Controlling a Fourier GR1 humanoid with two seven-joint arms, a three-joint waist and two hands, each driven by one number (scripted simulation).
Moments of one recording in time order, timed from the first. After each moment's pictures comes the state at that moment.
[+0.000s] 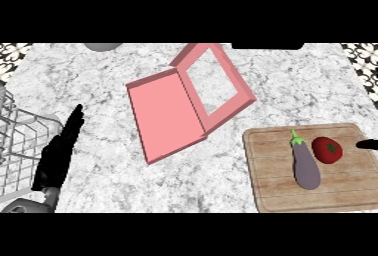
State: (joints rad) left arm -0.07 0.51 -0.31 -1.47 0.18 0.38 0.03; right arm -0.31 -0.80 -0.01 -1.09 -0.10 0.21 -0.44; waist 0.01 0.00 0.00
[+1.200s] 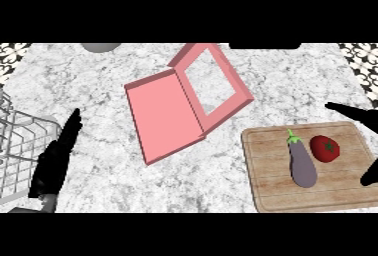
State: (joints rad) left arm 0.00 0.45 -0.24 -1.53 0.09 0.32 0.06; right arm -0.27 -0.87 0.20 -1.31 0.34 0.49 -0.08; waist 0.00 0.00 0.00
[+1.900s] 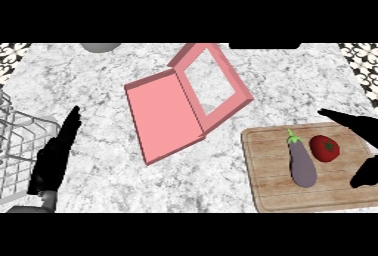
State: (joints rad) left arm -0.01 0.38 -0.14 -1.53 0.01 0.24 0.08; right arm -0.24 -0.74 0.11 -1.28 0.54 0.52 -0.10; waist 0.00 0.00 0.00
